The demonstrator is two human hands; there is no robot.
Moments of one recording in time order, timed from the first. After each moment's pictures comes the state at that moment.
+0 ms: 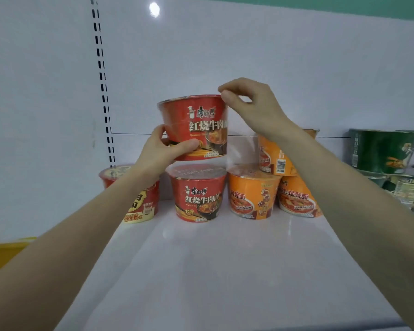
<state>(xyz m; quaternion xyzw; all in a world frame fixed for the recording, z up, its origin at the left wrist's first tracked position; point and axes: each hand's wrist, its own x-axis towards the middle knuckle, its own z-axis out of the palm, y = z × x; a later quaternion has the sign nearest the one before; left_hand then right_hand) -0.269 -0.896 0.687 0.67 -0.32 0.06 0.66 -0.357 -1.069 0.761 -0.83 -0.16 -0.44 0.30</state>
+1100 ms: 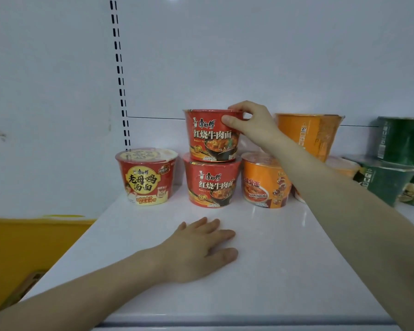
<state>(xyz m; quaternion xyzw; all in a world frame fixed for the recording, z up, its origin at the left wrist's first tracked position) -0.360 -0.880 0.577 0.89 -0.44 -0.06 0.06 -0.306 -1.076 0.710 -0.83 -0.08 -0.35 0.42</state>
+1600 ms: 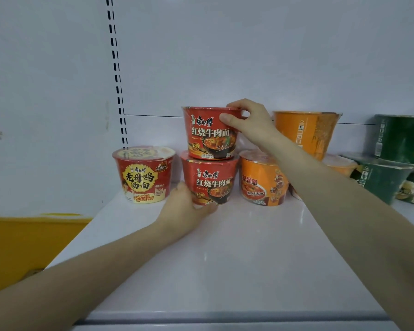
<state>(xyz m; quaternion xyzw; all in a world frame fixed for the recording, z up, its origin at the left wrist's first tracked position) -0.323 -0.901 0.588 0.88 -0.23 0.09 0.41 -0.310 -1.073 0.707 -0.83 -0.07 -0.36 0.42</state>
